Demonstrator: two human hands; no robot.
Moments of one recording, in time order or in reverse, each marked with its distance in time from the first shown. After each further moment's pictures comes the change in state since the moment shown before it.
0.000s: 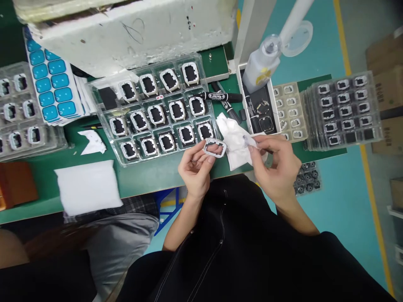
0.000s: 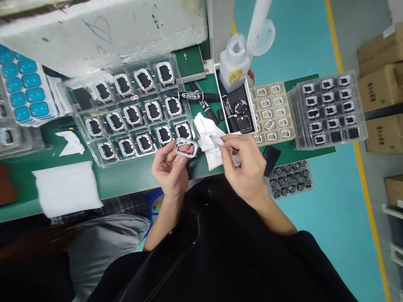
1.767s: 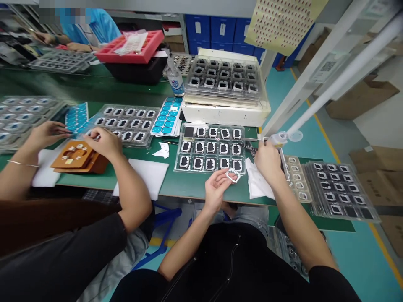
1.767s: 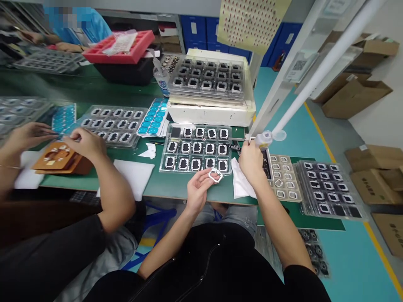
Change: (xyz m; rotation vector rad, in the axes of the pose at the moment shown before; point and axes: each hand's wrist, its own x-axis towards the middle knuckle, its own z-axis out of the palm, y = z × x) left_hand 0.010 -0.006 -0.029 -0.312 -0.043 -0.095; right_hand 0.125 0.011 0.068 -0.849 -0.459 0.060
